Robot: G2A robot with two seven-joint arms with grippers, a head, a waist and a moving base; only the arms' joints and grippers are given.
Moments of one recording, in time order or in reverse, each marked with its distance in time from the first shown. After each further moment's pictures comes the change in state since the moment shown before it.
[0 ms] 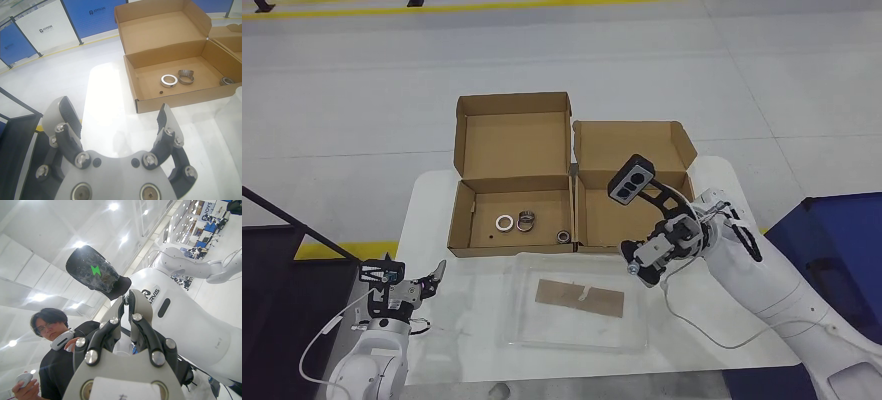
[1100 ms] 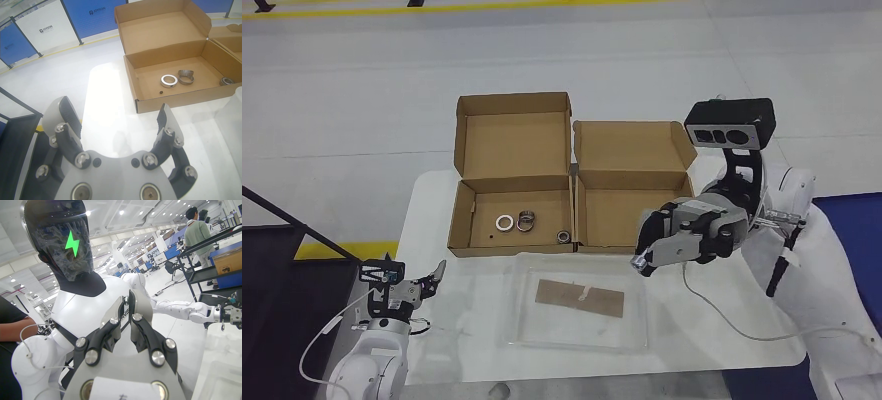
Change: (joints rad) left arm 0.000 0.000 0.000 0.000 0.000 0.000 0.000; right arm -0.023 -0.044 0.333 -0.240 -0.396 -0.460 -0.192
